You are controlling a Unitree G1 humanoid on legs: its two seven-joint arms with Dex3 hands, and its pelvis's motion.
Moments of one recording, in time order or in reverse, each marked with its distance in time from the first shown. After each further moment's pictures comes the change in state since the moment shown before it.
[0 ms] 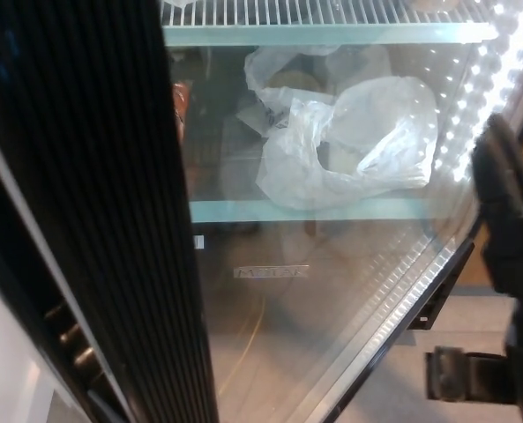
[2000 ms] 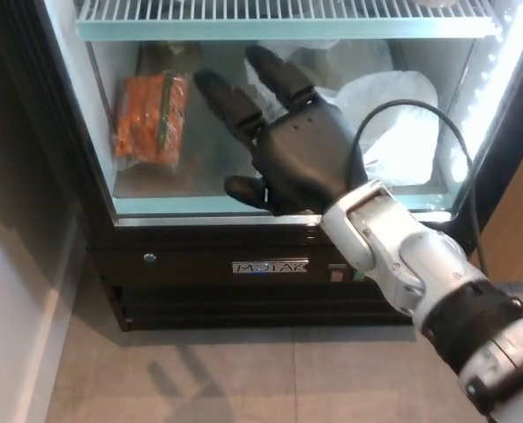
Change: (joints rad) left_arm -0.021 0.010 -0.019 0.010 0.010 -0.023 -0.010; right_arm -1.015 -0.021 0.421 1.164 -0.488 0.505 -0.211
